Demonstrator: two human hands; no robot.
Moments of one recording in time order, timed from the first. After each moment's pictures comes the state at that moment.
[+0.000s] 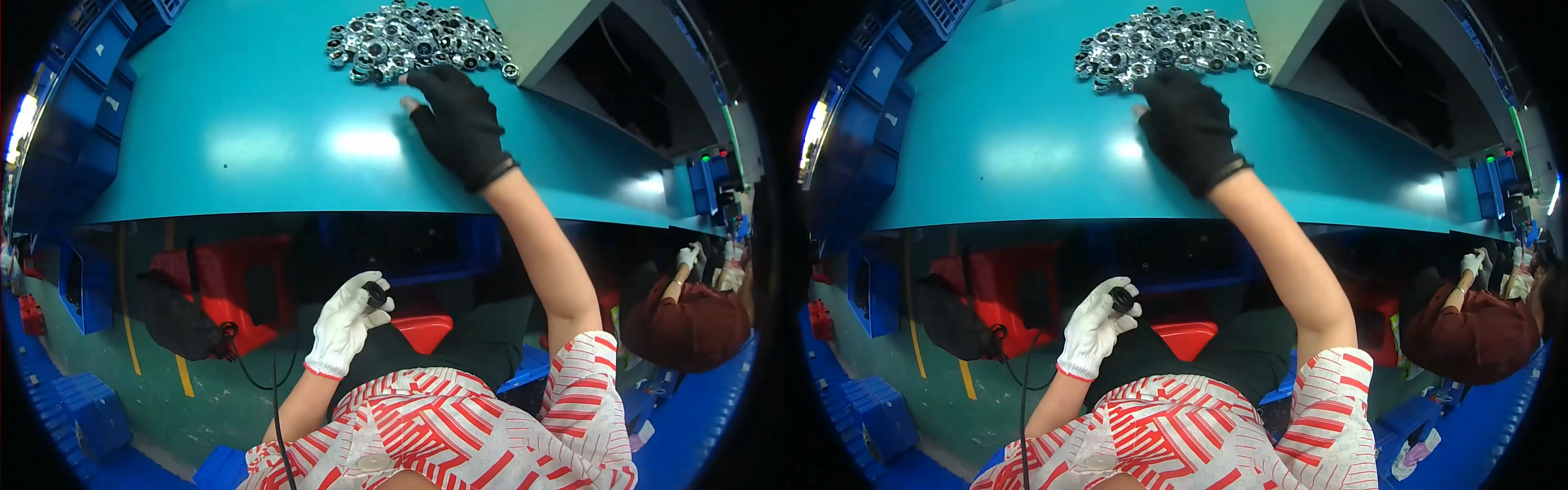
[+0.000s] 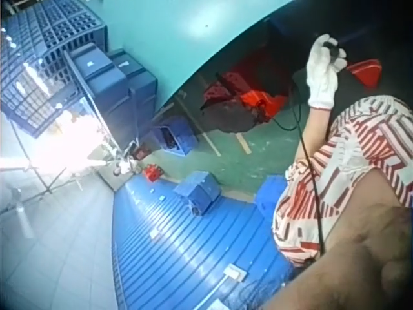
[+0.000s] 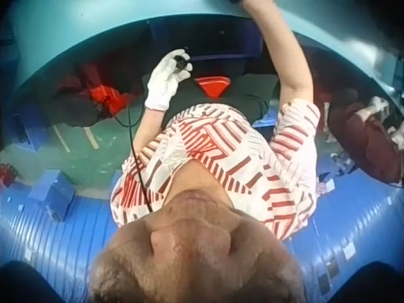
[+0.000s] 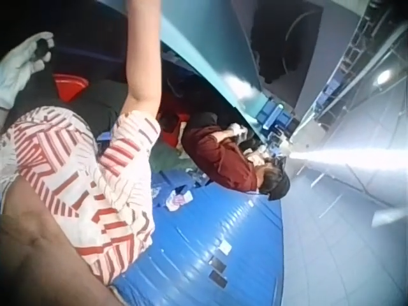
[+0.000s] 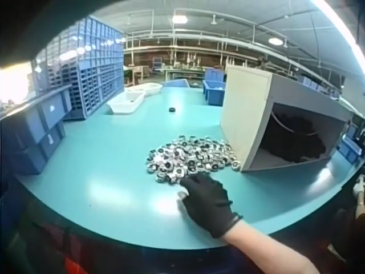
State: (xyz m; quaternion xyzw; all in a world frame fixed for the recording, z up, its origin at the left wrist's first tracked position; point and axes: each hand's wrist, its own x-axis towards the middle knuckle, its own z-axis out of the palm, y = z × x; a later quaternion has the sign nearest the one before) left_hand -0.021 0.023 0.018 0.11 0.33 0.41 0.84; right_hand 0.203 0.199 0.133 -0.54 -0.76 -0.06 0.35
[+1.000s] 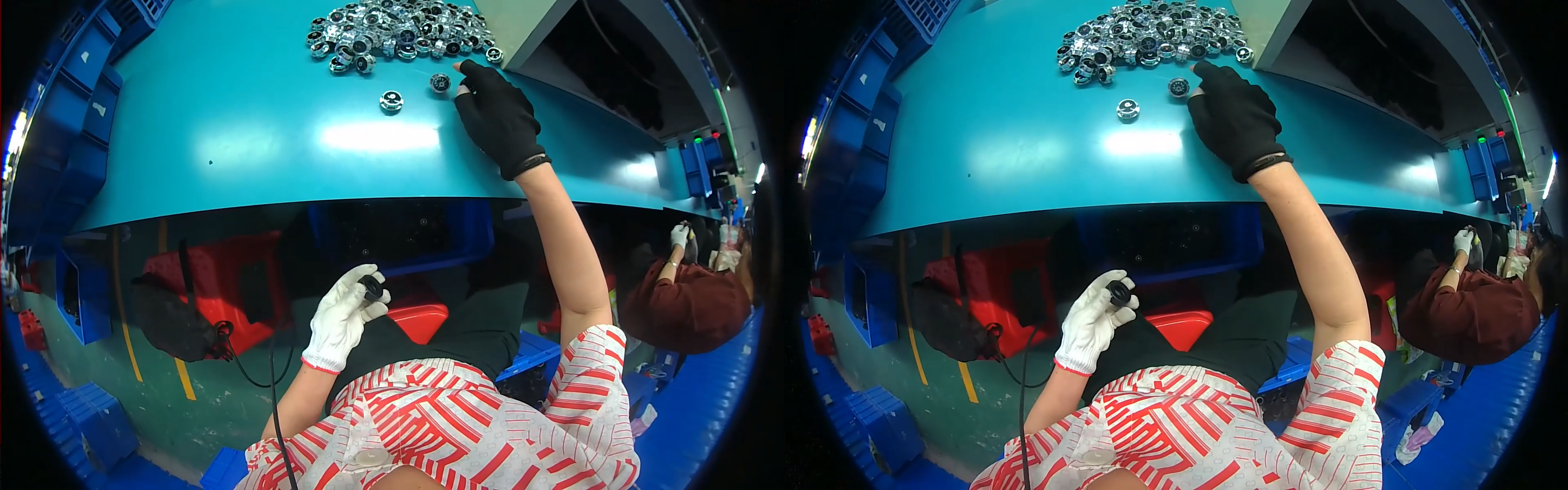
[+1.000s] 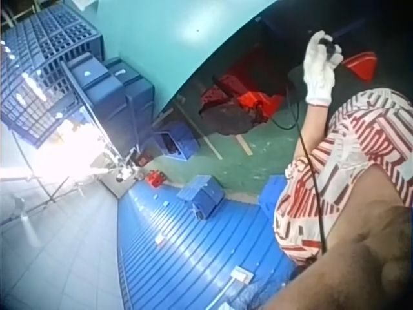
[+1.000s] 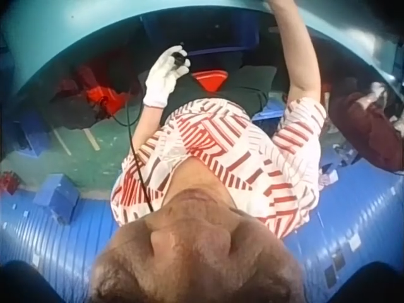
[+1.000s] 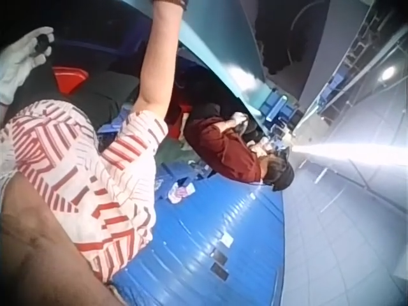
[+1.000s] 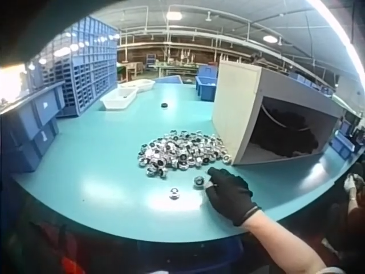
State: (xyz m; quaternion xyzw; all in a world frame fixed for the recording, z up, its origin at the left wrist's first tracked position) left_hand -0.020 0.020 0.011 0.10 0.32 0.40 0.85; right_hand 0.258 0.183 0.126 -0.66 -0.69 -0.05 0.29
